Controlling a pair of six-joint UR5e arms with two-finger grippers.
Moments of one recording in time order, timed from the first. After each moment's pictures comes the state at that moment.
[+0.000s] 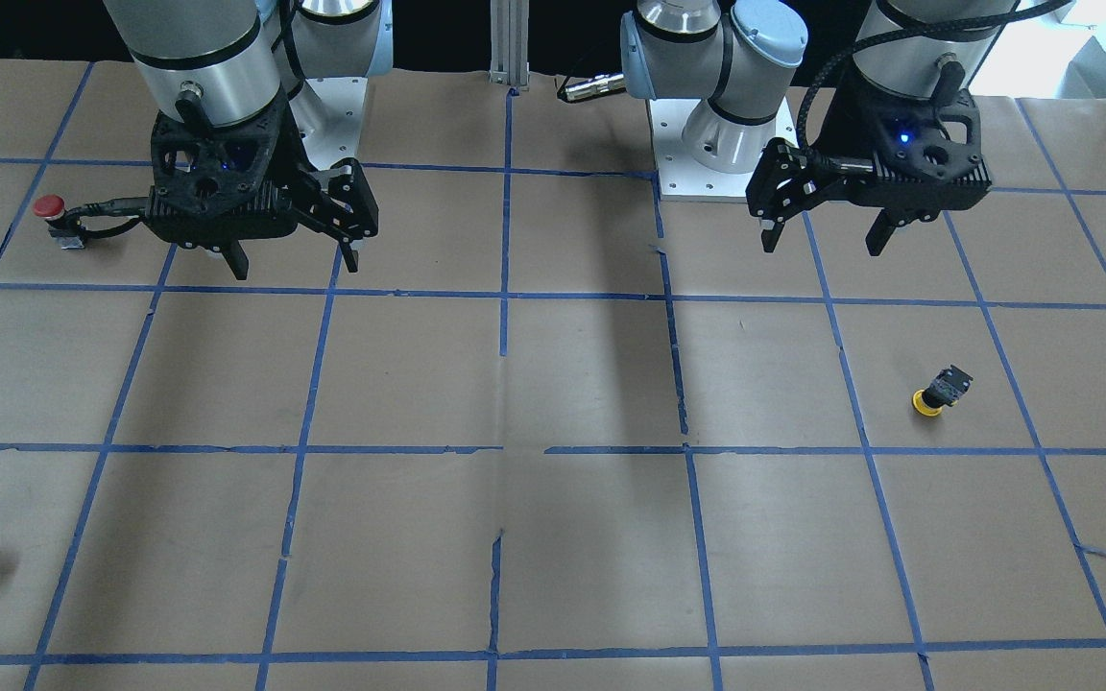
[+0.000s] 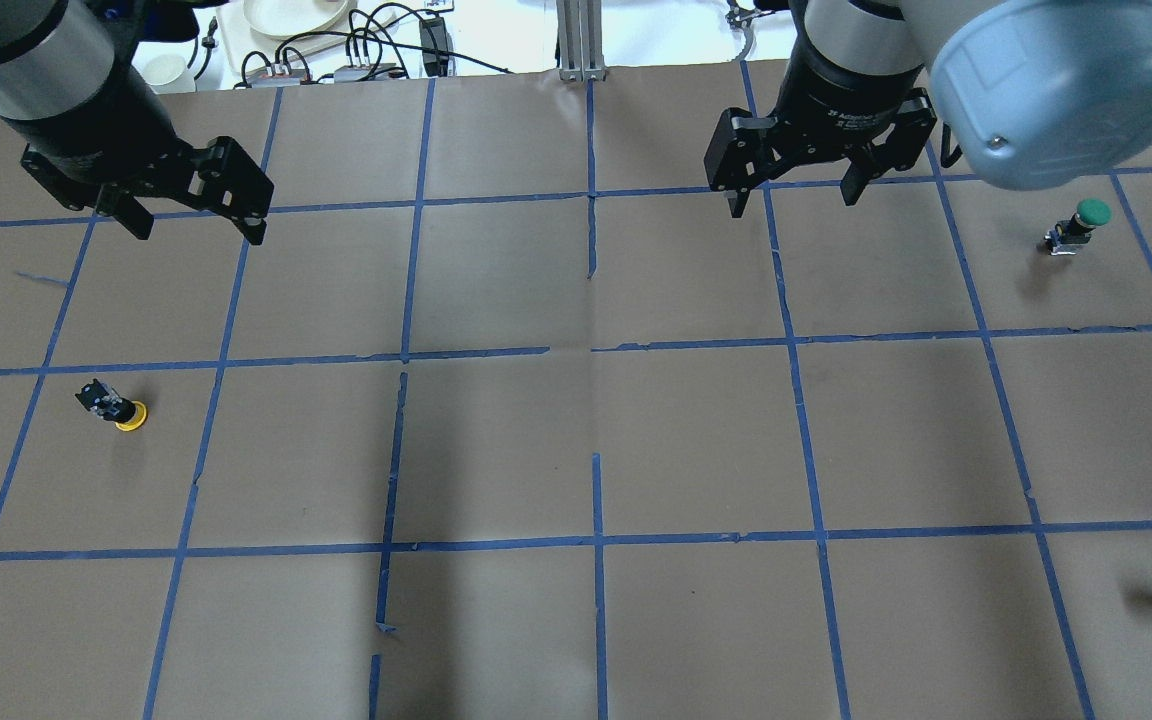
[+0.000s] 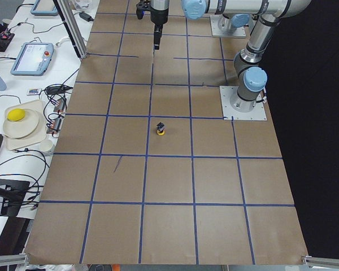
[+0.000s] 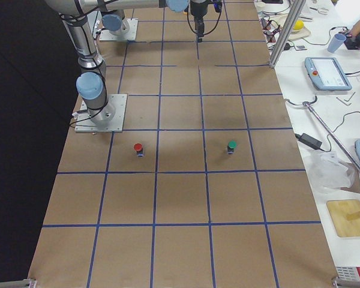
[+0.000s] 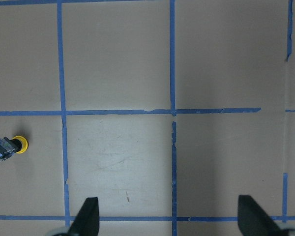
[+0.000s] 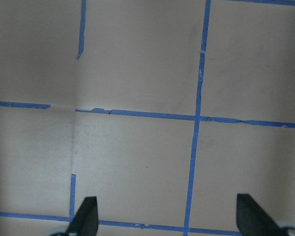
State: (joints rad) left arm -1.44 -1.53 -1.59 -1.53 1.61 0.23; right arm 1.70 -1.51 1.51 -1.65 -1.55 0.04
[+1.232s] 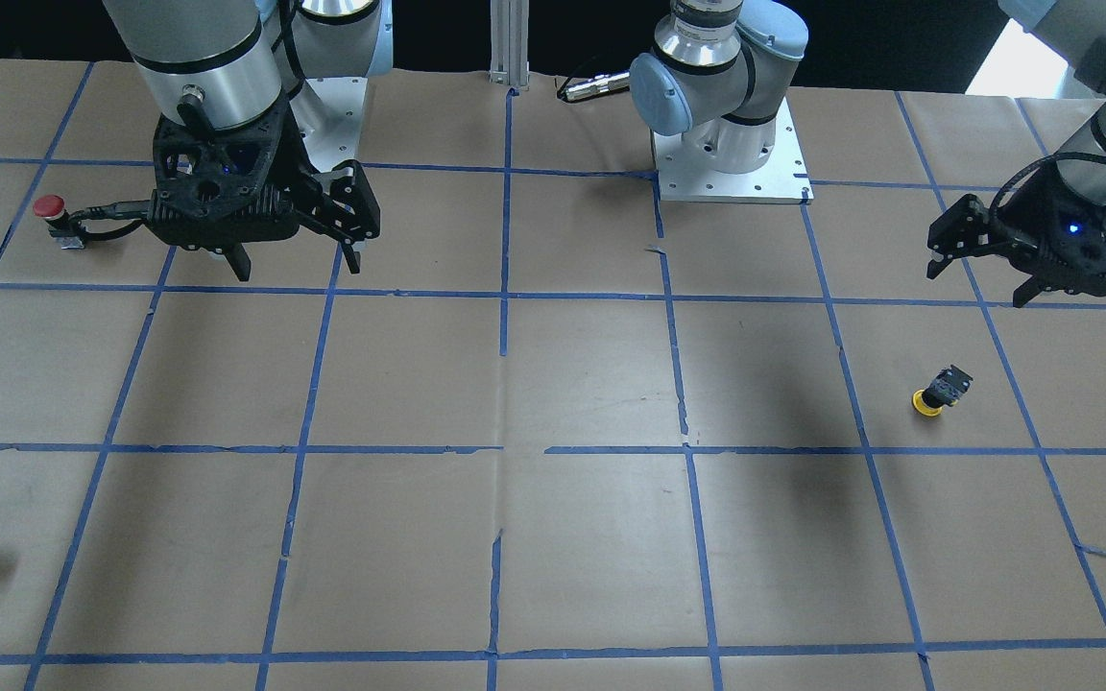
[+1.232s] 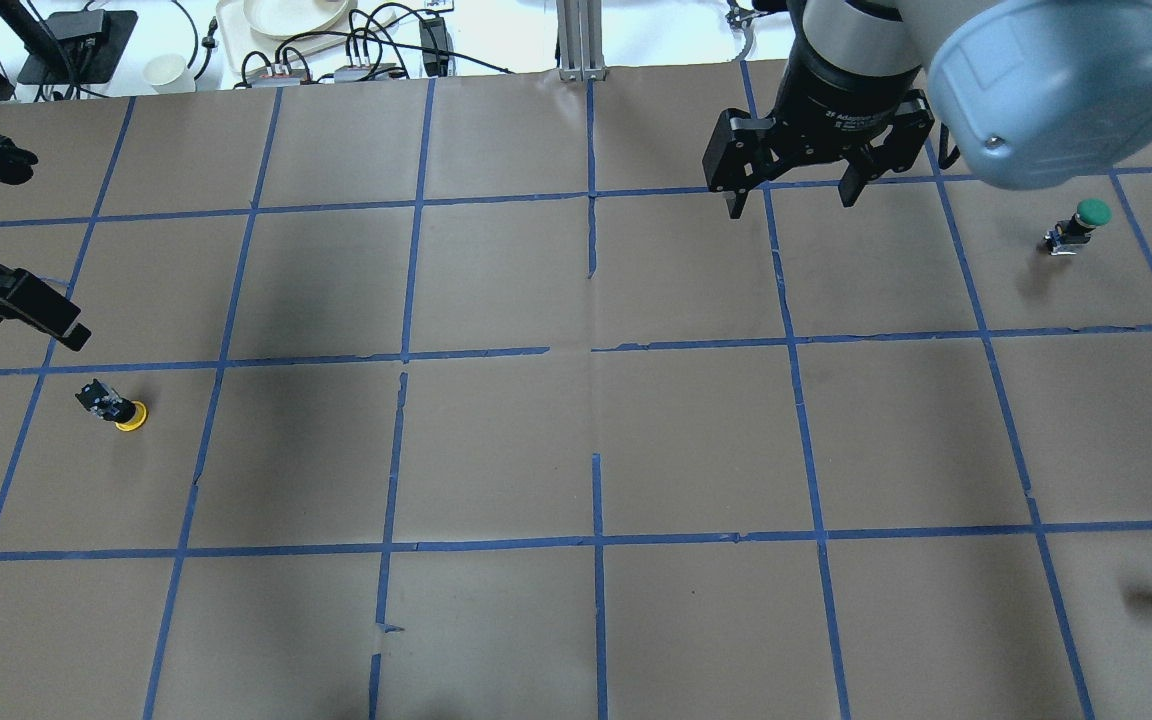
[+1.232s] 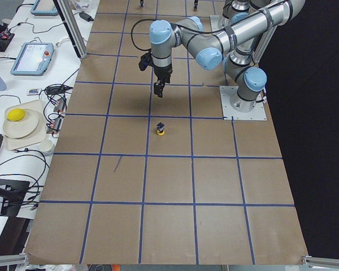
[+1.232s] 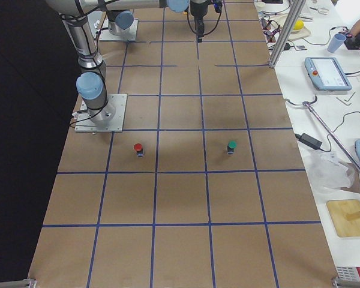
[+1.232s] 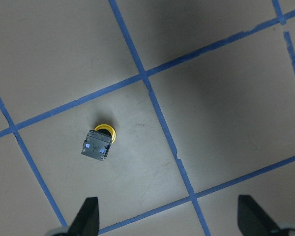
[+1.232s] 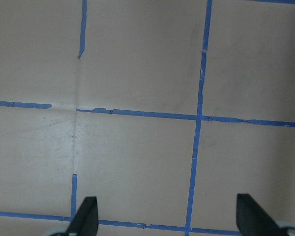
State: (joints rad) left arm -1.03 -1.55 -1.81 -1.39 1.60 0.92; right arm 1.70 -1.50 1.51 -1.65 -1.55 0.04
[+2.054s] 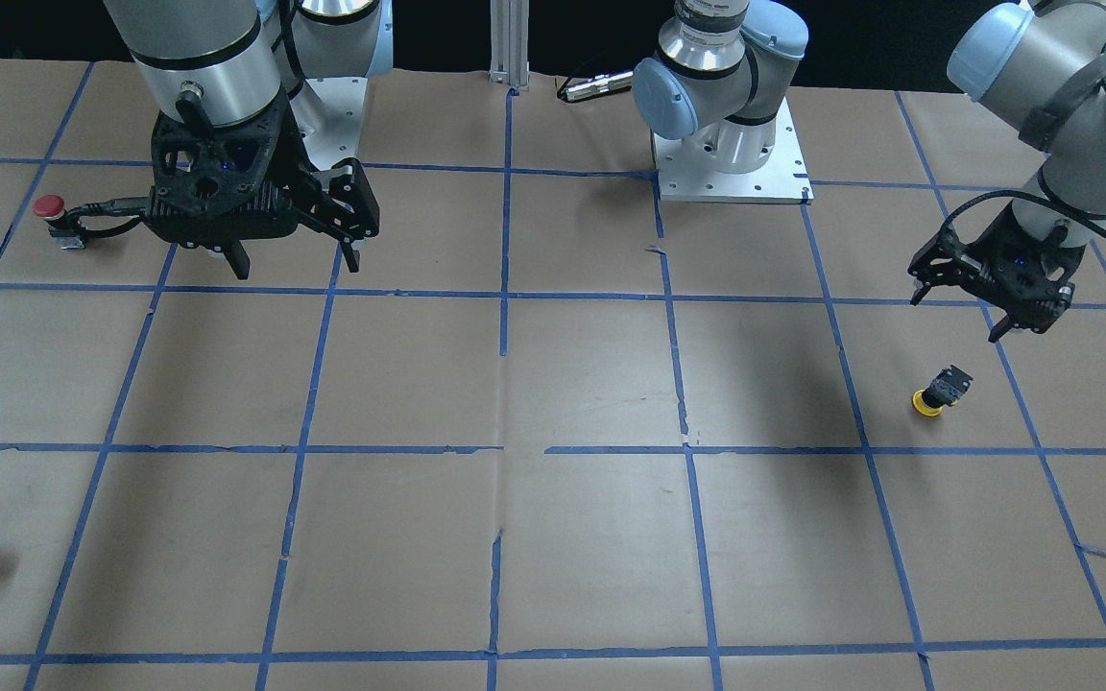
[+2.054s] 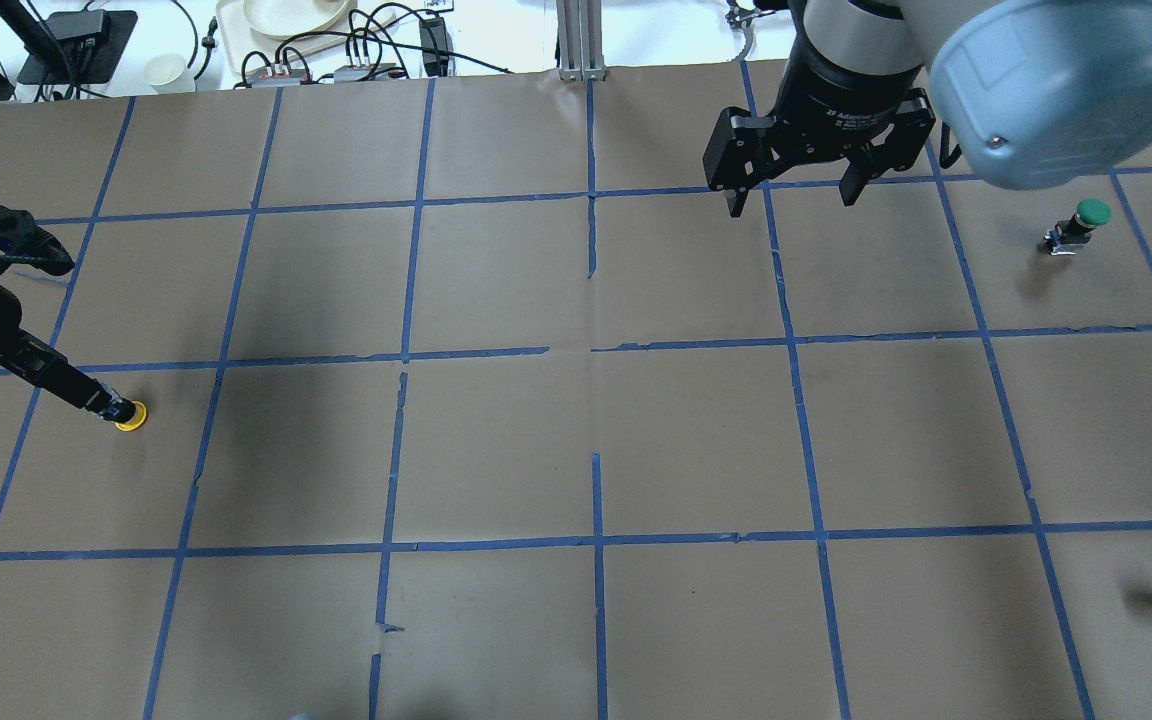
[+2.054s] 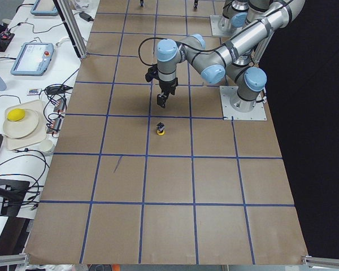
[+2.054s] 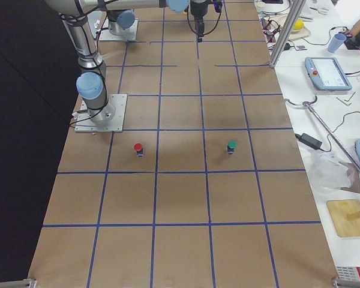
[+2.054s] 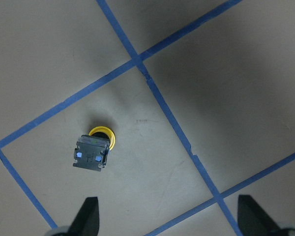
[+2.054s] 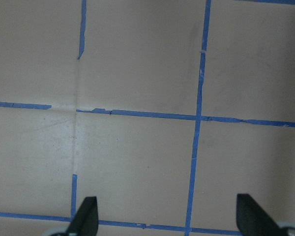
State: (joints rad) left arm -0.98 -1.59 -1.99 -1.10 1.59 1.20; right arm 1.70 -1.51 1.51 -1.65 -1.55 0.04
